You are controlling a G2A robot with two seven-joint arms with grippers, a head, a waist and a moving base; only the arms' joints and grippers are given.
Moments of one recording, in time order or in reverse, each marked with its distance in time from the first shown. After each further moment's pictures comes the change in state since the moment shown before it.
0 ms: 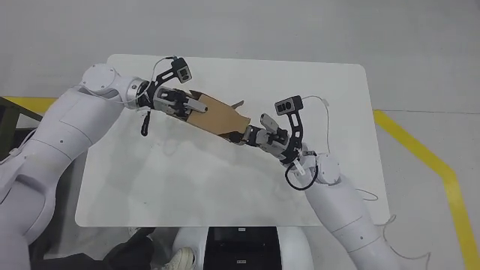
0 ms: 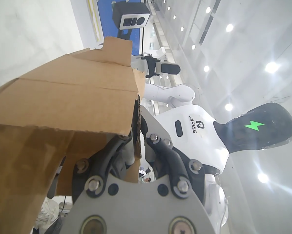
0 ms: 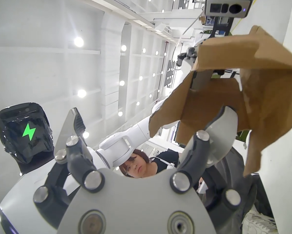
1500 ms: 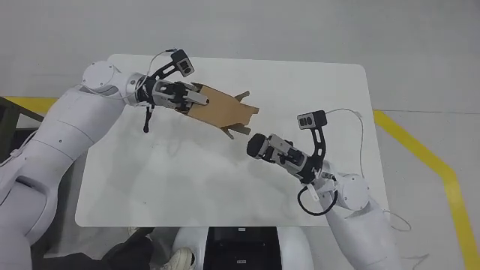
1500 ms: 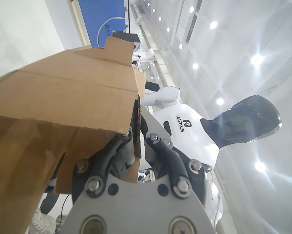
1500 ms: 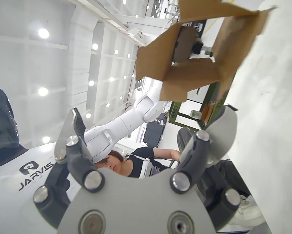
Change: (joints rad) left arm 0.019 0.000 -0.049 -0.072 -0.081 0.014 0.000; right arm -0.267 0.067 0.208 -0.367 -0.332 0.127 -0.120
